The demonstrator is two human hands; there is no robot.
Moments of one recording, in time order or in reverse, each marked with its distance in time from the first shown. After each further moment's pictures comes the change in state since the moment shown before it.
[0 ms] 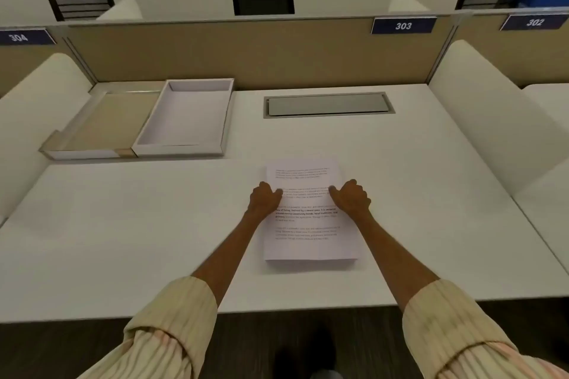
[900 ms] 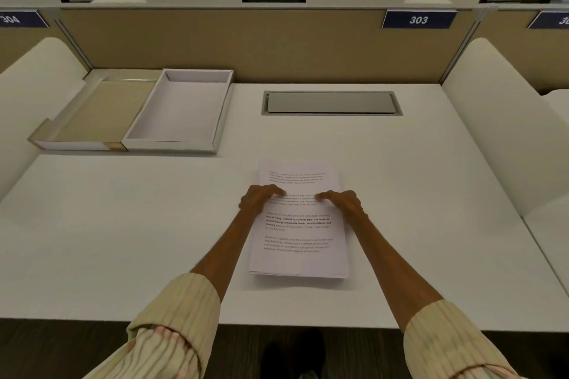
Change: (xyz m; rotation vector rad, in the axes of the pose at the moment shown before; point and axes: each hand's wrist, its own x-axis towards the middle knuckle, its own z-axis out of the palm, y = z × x) left_hand 0.039 0.017 0.007 -0.499 -0.131 -0.359; right_hand 0.040 0.005 -0.011 0.369 -0.293 0.180
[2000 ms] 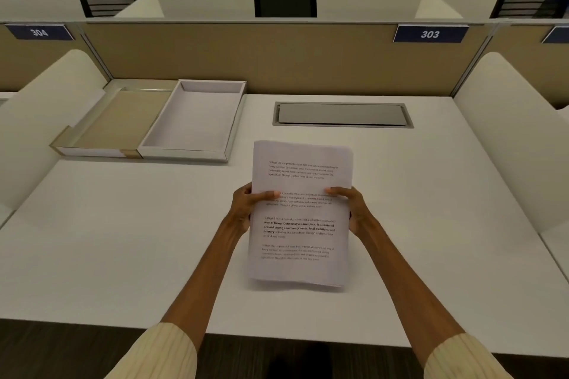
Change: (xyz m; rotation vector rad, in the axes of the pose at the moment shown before) left_hand -0.015 -0.017 -0.051 -0.446 -0.205 0.380; right_hand -0.002 -0.013 -0.001 0.647 -0.397 -0.283
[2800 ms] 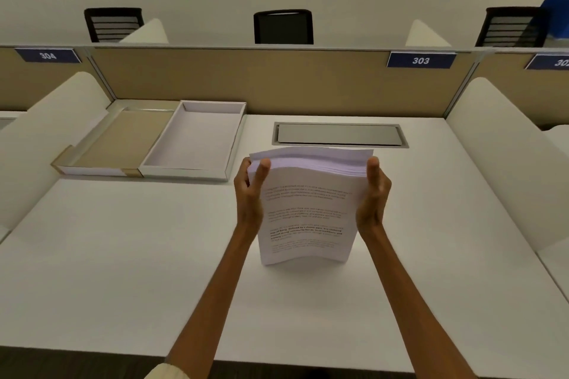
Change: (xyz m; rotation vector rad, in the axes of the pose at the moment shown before) left_hand -0.043 0.076 0.060 0.018 0.163 0.609; right_hand -0.048 -0.069 0.048 -0.082 0.294 -0.763
